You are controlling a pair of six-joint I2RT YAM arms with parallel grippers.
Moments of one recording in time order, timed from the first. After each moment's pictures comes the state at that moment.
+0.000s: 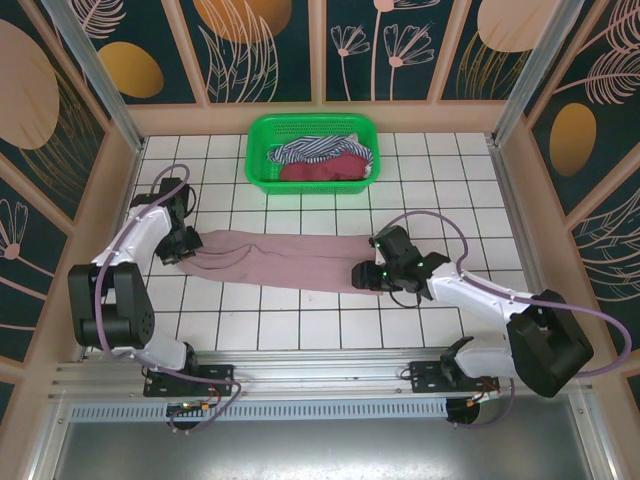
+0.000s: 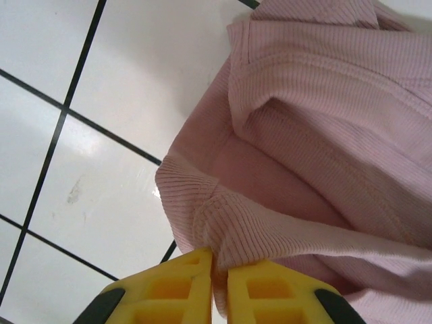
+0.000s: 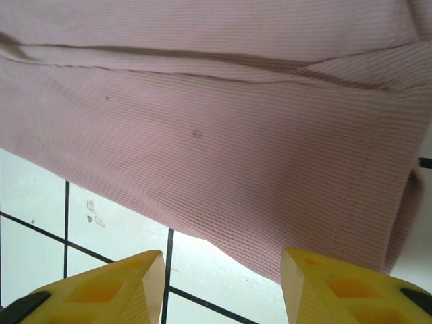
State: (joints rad) left arm 0.03 1.57 1.12 -1.03 -0.16 -0.50; right arm 0.67 1.26 0.63 -0.36 -0.19 0.61
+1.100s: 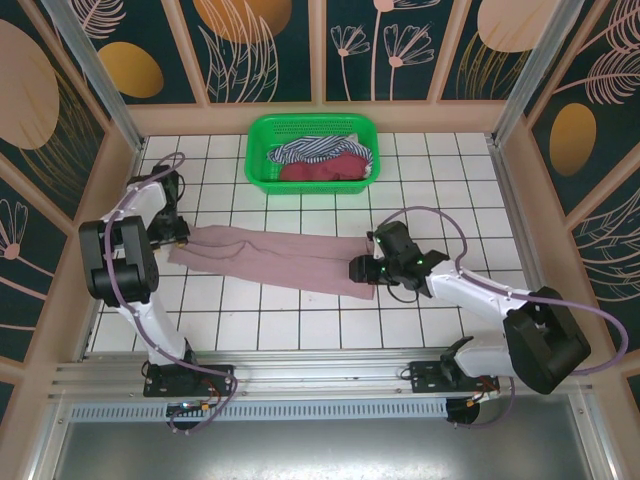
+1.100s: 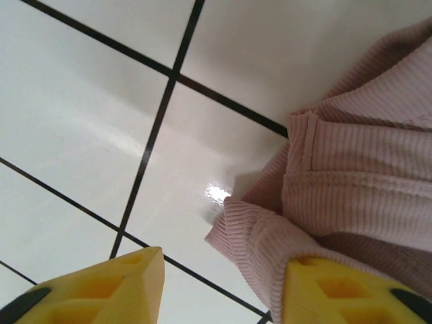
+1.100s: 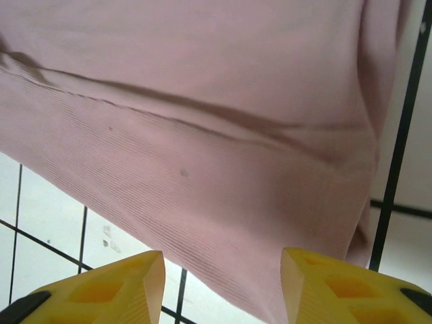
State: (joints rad) left arm 0.14 1.87 1.35 -1.02 -0.28 -0.31; right arm 0.63 1.29 0.66 -0.29 -0.20 0.56
